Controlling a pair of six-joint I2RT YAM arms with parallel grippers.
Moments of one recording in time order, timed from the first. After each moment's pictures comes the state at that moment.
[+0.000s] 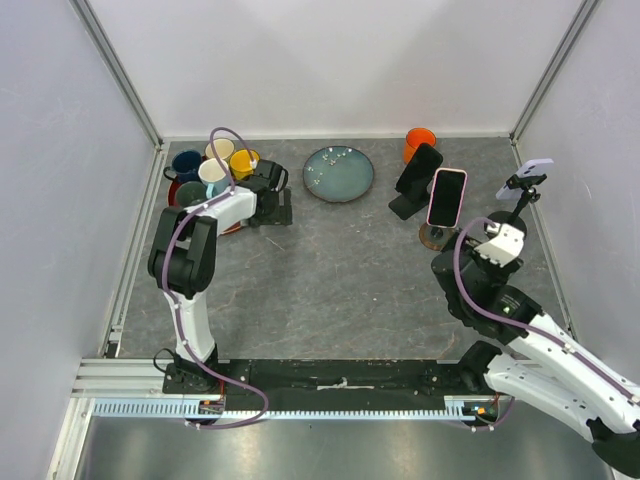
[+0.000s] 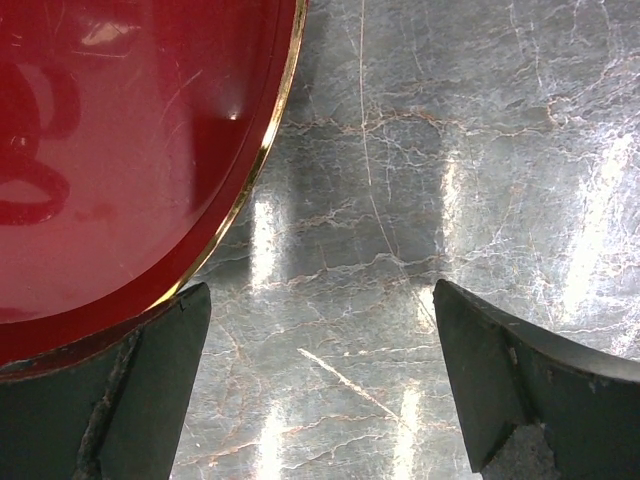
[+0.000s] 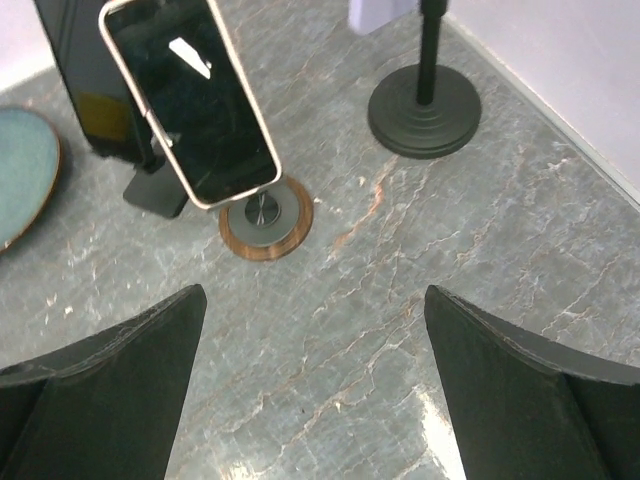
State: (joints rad) left arm -0.33 1.97 1.35 -0.46 -0.22 -0.32; right arm 0.77 0.69 0.71 -0.77 1.13 0.90
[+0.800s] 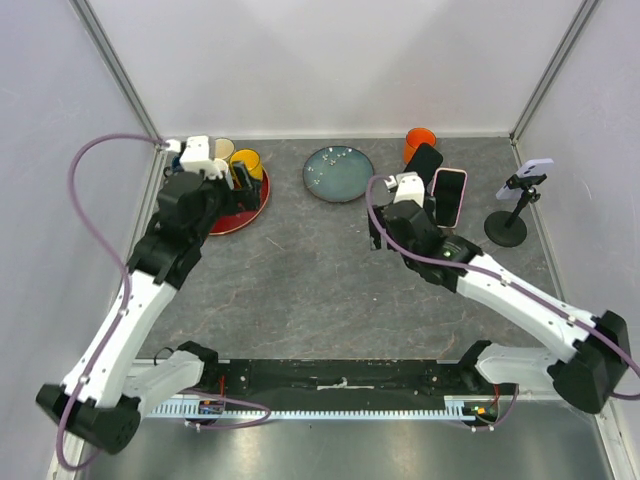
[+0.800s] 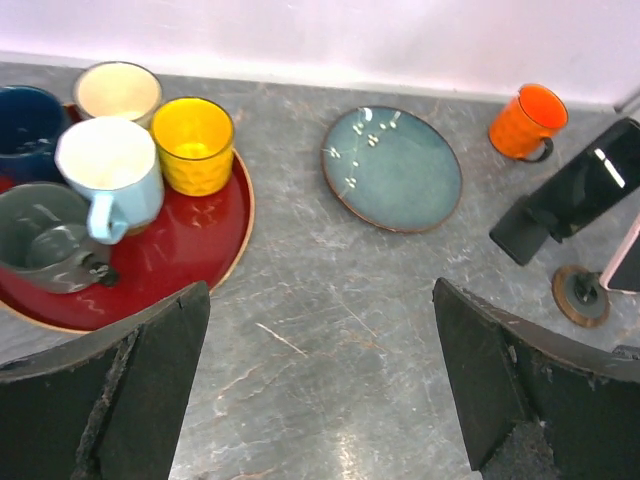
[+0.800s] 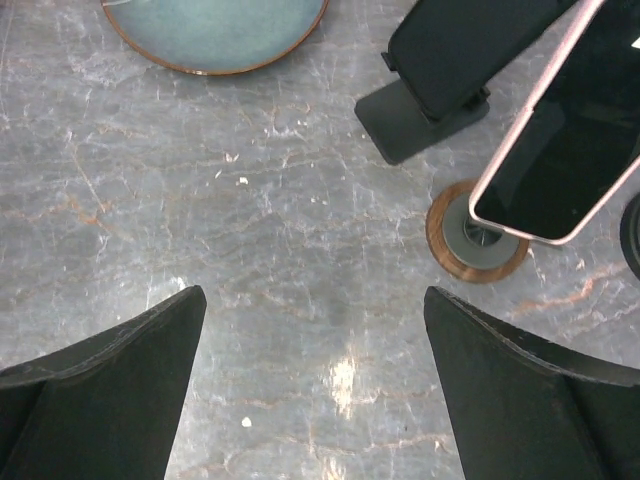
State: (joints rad) left arm -0.38 1.03 1.16 -0.40 -0.15 -0.29; right arm 0.76 1.16 0.97 -0.43 0.58 0.34
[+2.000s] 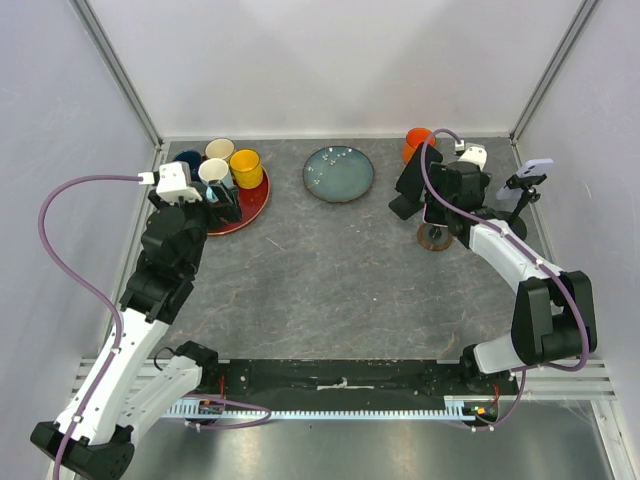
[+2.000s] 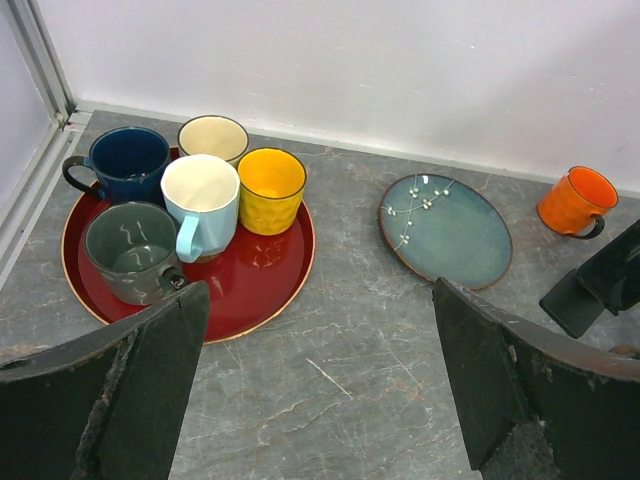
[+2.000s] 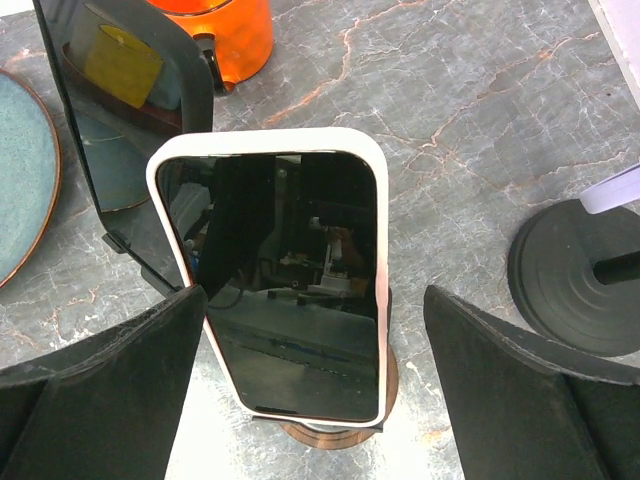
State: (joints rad) left arm -0.38 0.75 0.91 -0.22 -0.37 -0.24; right arm 0.17 1.45 0.96 -0.01 0.36 0.25
